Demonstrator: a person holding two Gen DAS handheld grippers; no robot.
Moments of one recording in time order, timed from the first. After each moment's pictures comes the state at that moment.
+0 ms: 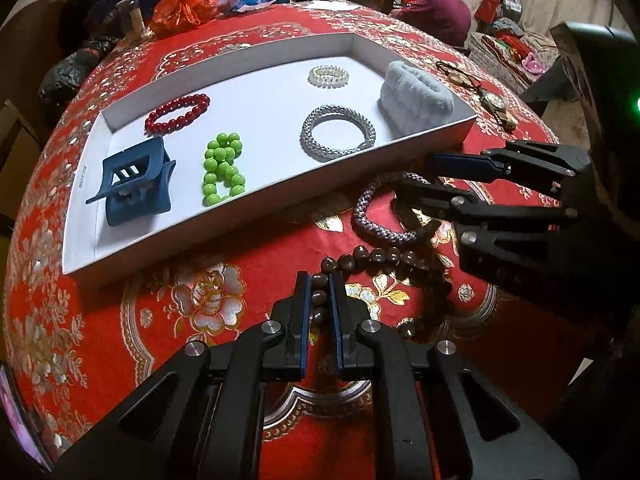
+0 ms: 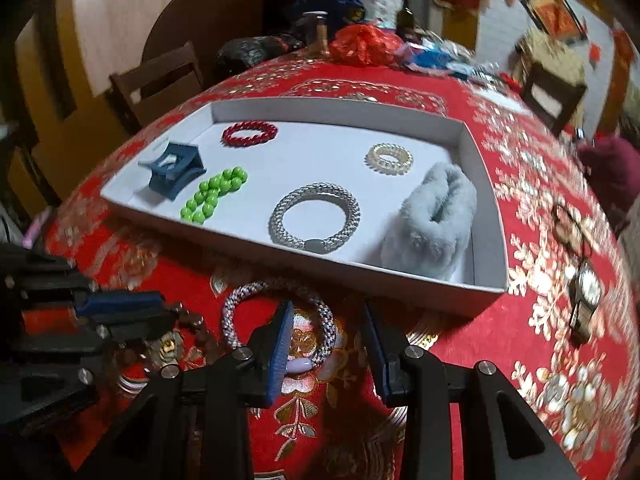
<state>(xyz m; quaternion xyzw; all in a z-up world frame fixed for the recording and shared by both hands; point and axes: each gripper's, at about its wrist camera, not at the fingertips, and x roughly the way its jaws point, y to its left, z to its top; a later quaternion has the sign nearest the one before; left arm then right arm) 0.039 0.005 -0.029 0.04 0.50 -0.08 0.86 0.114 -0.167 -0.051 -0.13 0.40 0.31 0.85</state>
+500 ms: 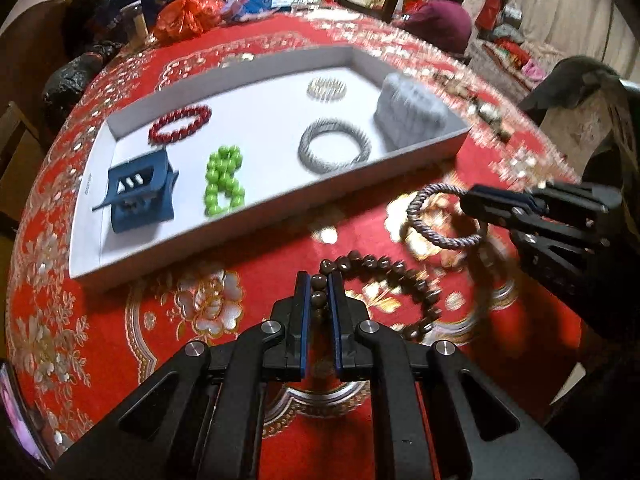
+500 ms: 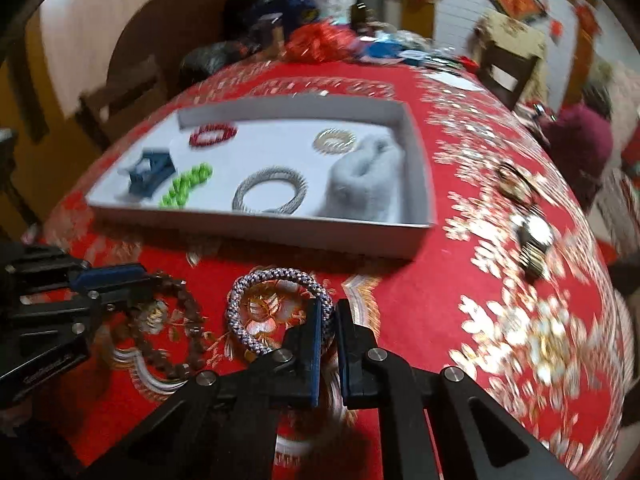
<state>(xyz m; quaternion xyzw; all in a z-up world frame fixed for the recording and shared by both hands) 0.036 0.003 -0.015 0.03 0.48 -0.09 0.87 0.092 -0.220 -0.032 -0.06 0.41 0.25 0.87</state>
